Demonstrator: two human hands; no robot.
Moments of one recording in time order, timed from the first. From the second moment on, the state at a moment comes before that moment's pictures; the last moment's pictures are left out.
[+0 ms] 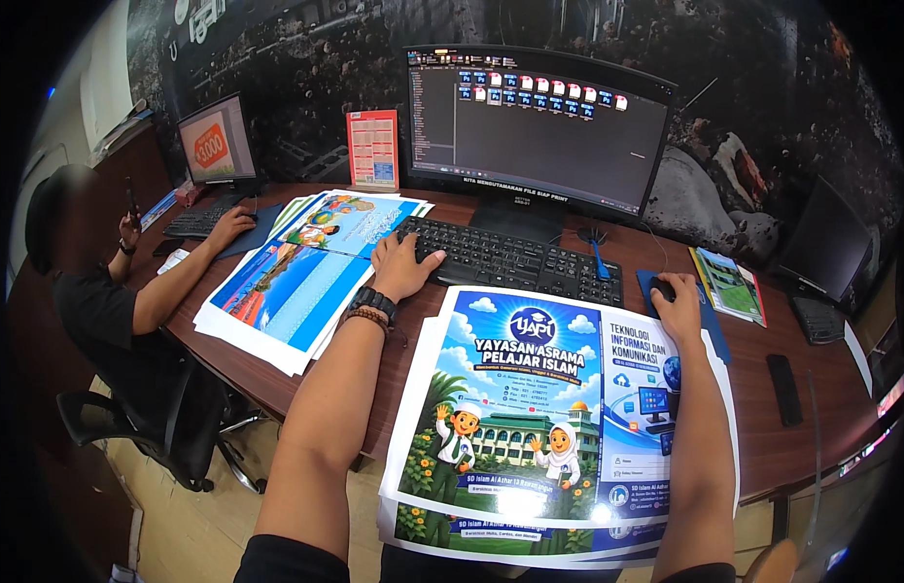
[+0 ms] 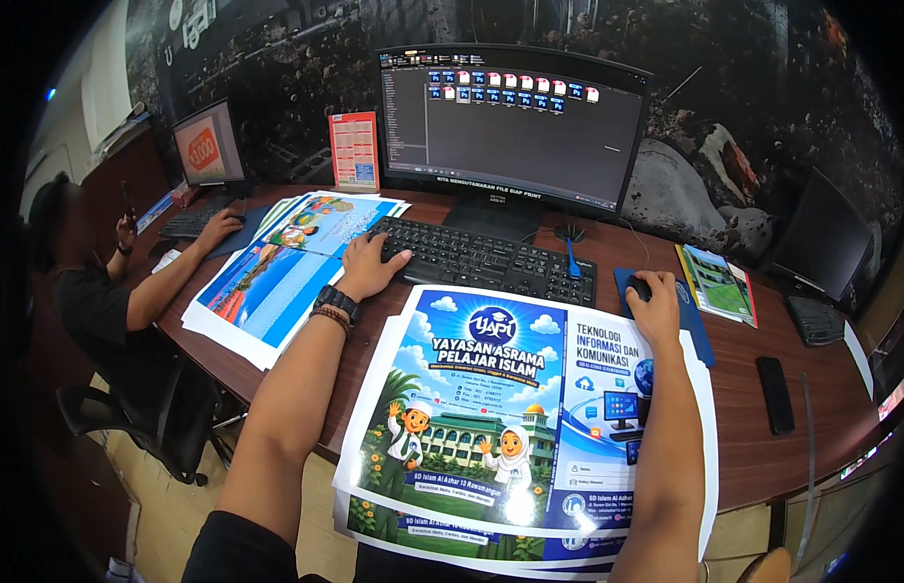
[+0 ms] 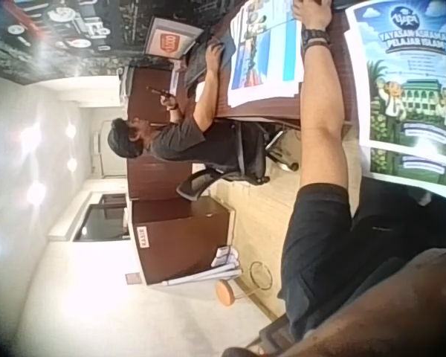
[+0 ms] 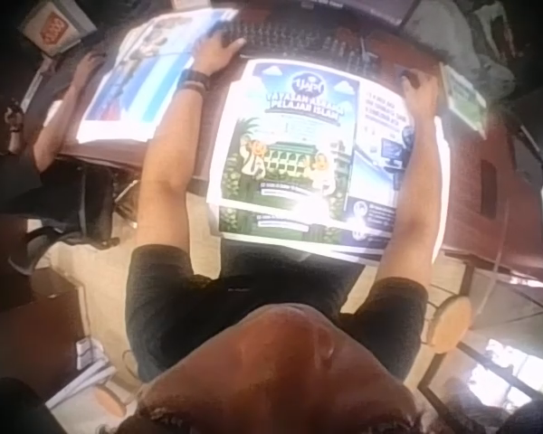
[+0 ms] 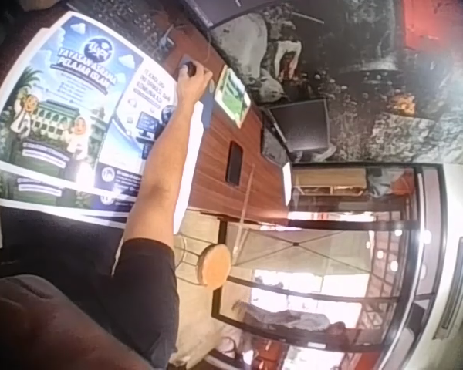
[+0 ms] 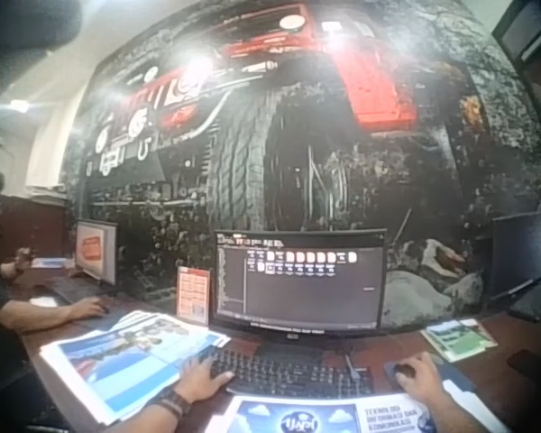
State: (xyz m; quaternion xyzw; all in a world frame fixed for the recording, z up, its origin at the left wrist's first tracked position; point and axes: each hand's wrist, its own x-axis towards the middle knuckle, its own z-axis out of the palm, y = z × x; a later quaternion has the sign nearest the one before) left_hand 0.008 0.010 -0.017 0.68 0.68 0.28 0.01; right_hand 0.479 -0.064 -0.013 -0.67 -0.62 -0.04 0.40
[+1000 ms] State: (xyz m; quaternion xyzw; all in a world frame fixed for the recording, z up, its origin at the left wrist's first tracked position) left_hand 0.009 0.011 -0.014 0.68 0.68 0.28 0.02; right_hand 0.471 -0.058 -0.012 -0.62 -0.64 -0.14 0.43
